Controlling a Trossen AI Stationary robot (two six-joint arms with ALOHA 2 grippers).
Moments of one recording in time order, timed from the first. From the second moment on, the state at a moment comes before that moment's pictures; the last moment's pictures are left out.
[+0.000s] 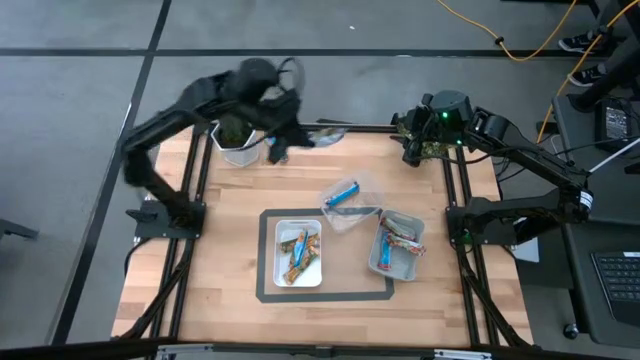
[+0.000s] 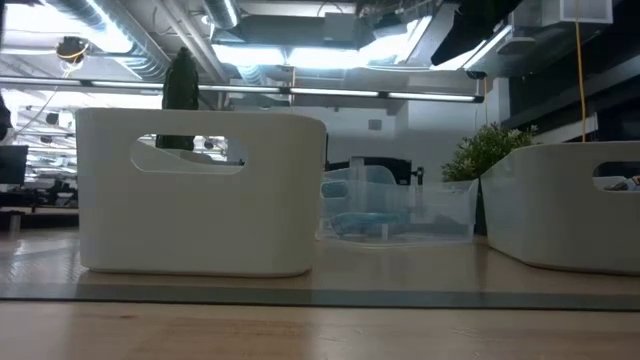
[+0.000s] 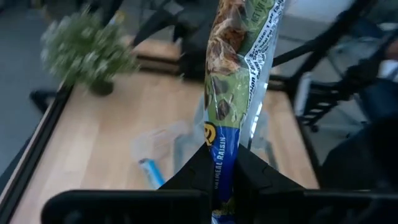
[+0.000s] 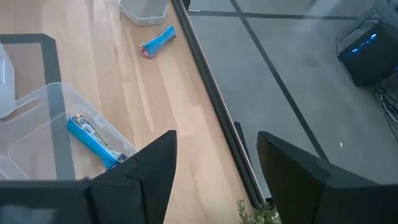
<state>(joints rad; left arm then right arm) 0.39 1.57 1.98 -1.01 0.45 0.05 -0.53 1.09 1.24 -0.76 0.04 -0.35</state>
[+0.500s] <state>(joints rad) 0.25 1.07 1.27 0.01 0.48 -0.22 -0.53 1.09 1.24 -0.67 -0.03 -0.38</state>
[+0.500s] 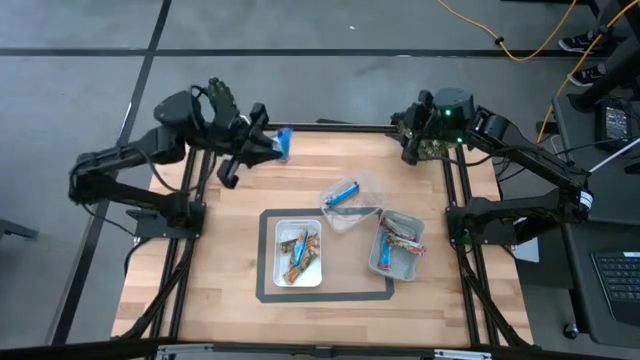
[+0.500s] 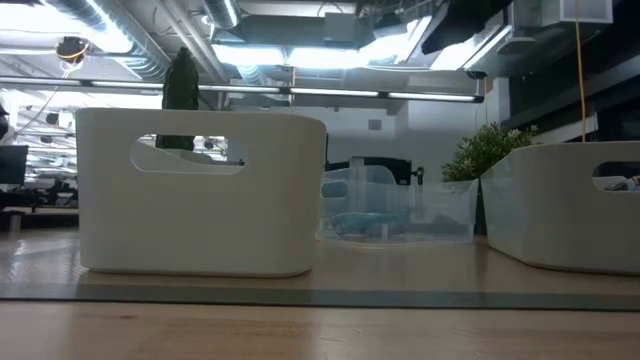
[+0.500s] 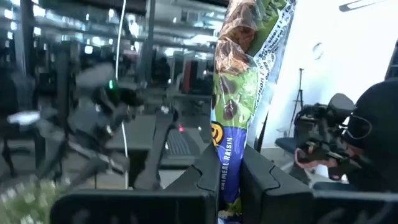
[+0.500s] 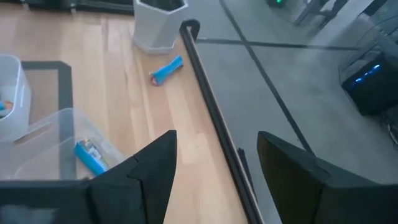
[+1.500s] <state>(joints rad) 0.25 1.67 1.44 -0.48 -0.03 -0.24 -0.53 1.09 1.24 -0.66 -0.03 -0.34</state>
